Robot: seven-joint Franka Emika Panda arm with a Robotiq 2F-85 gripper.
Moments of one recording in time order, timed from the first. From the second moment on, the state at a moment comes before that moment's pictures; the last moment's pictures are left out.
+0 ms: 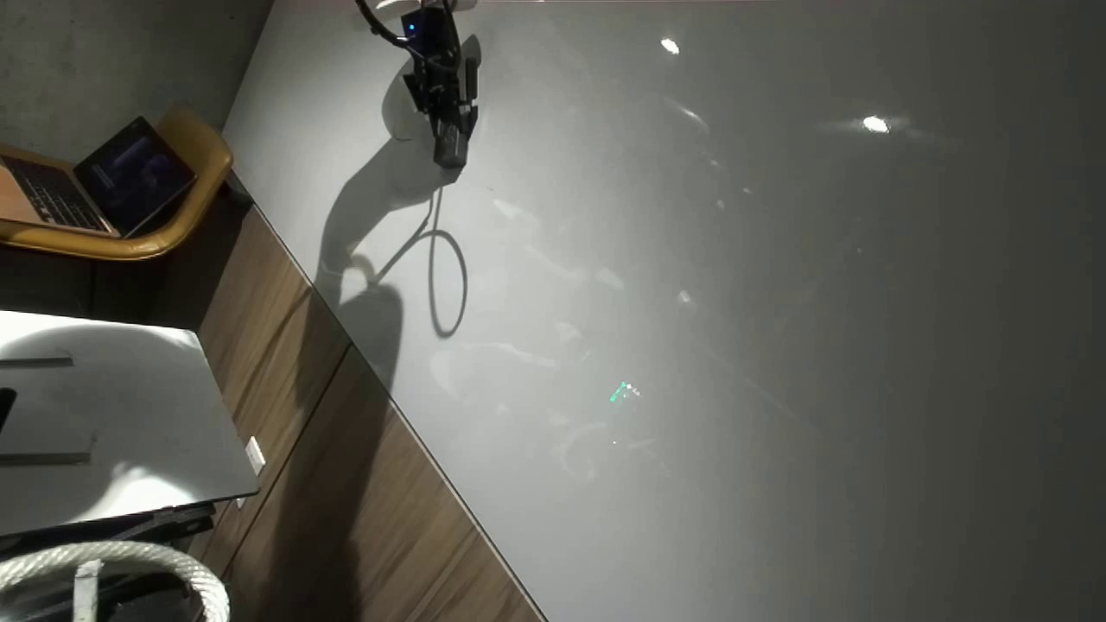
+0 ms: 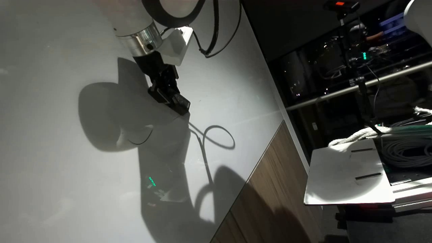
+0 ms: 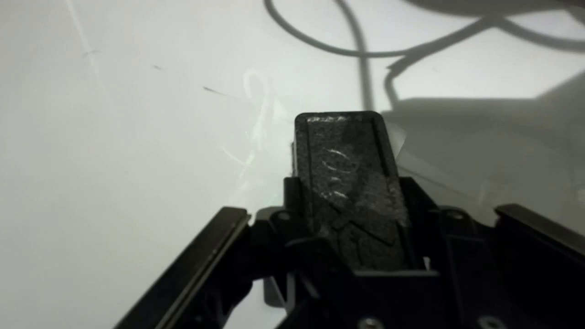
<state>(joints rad) 0.33 0.22 0.21 -1.56 -0.82 1.89 0.54</state>
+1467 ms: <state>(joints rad) 0.58 0.54 0.21 -1.14 -0.82 1.75 0.55</state>
